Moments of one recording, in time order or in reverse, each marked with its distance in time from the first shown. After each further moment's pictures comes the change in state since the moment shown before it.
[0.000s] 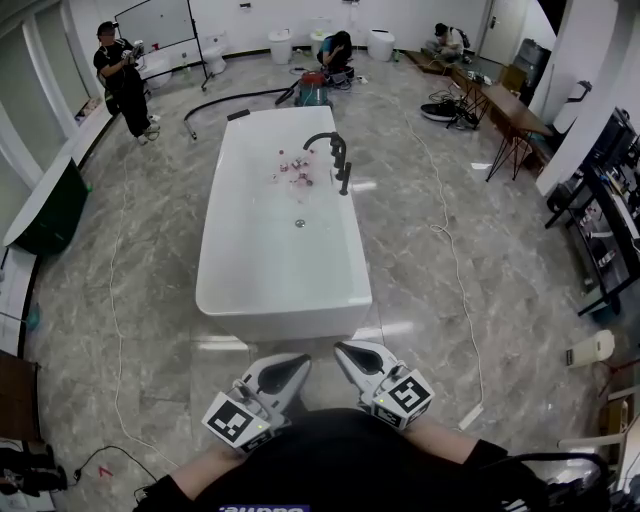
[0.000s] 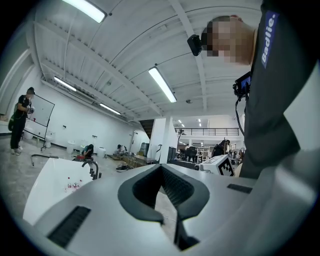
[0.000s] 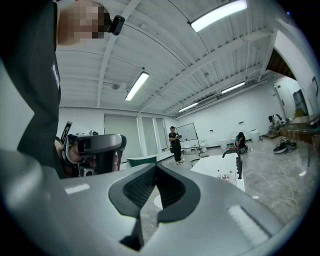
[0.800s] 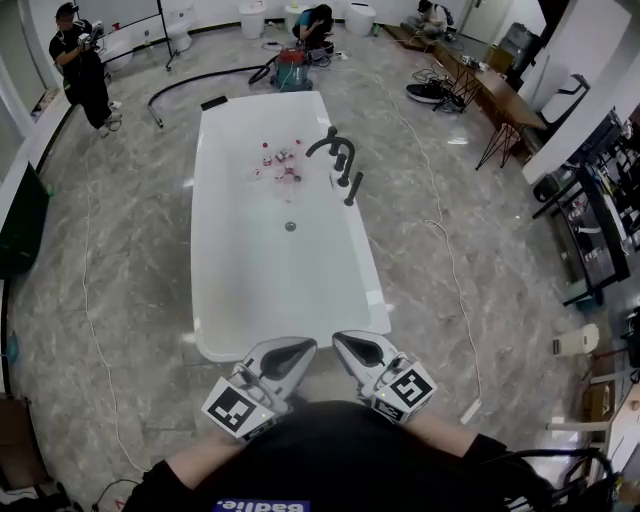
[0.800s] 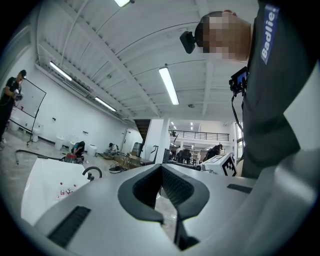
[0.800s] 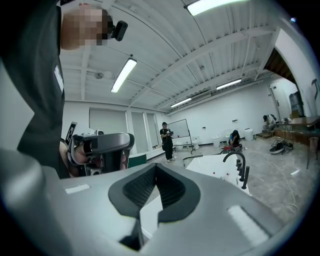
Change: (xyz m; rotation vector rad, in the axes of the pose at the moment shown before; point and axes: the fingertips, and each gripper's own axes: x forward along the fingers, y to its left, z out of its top) left arm 0.072 0.297 0.045 -0.043 0.002 -0.142; right arm 0.264 -0.128 0.032 0.009 0.038 -0.084
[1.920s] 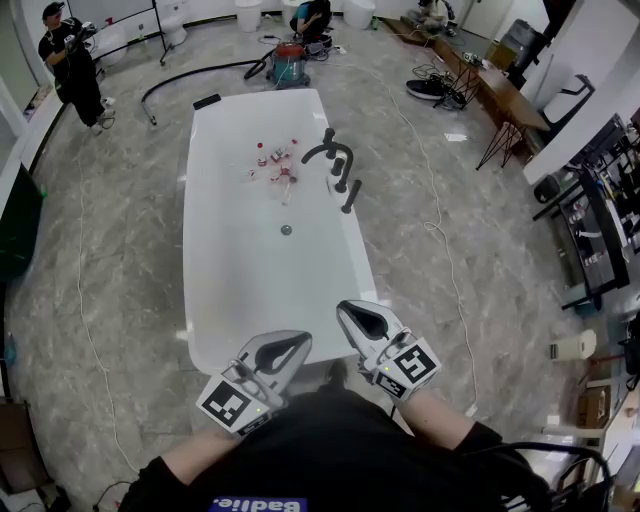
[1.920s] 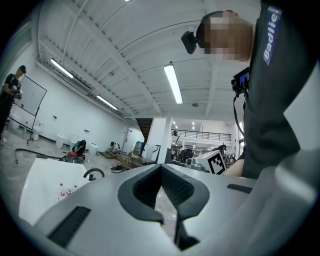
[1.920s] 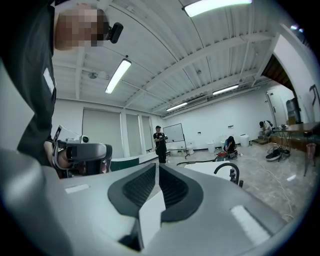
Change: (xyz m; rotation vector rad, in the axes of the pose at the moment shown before) left arm 0.061 0.071 0.021 -0.005 -0.054 0.005; right arm 0.055 -0.115 0.041 -0.028 -0.043 -0.053
